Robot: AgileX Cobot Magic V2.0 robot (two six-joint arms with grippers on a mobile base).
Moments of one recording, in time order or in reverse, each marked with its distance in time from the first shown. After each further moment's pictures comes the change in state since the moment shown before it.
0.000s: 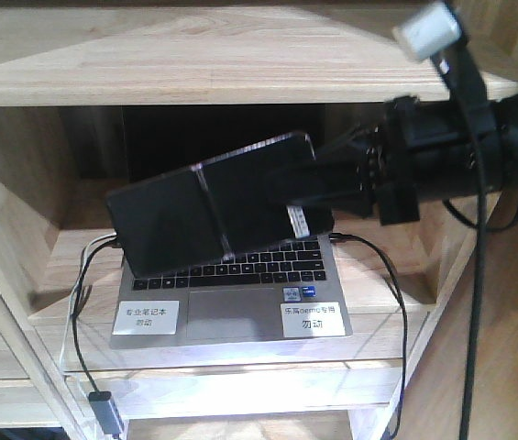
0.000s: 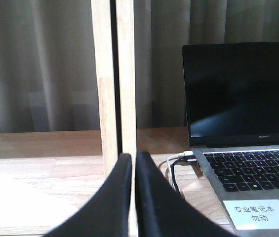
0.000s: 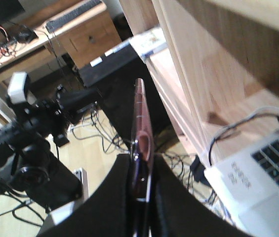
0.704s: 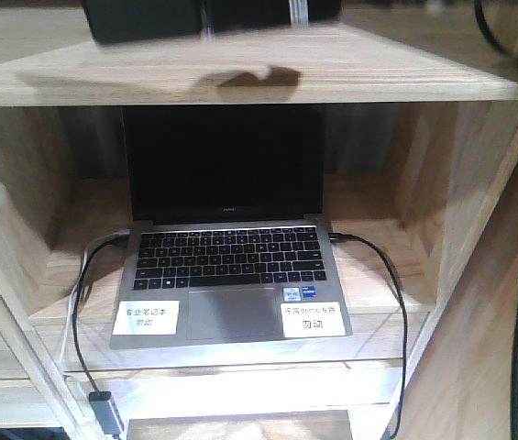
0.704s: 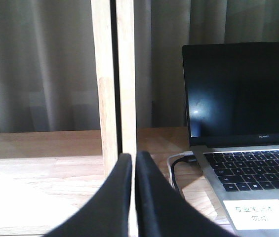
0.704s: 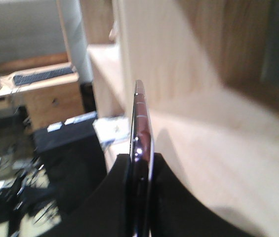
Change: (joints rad) left arm 0.000 0.000 0.000 0.000 0.000 0.000; right arm 0.000 0.074 -0.458 0.031 -0.123 0.045
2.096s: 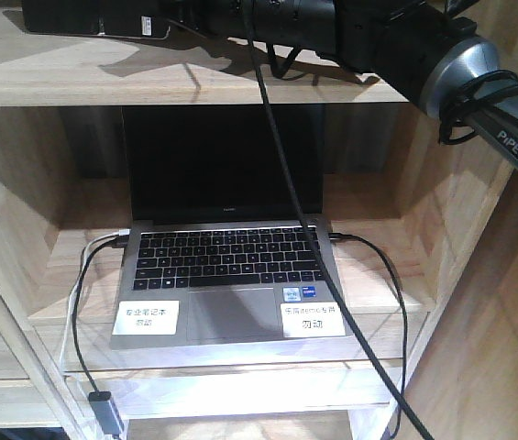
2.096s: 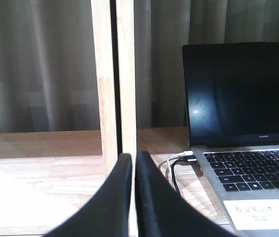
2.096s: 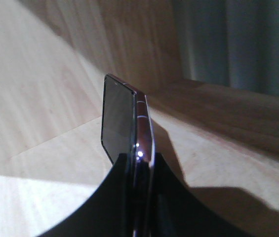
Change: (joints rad) left arm 0.000 0.000 0.000 0.000 0.000 0.000; right arm 0.259 0.585 -0.412 -0.014 -0.507 0.067
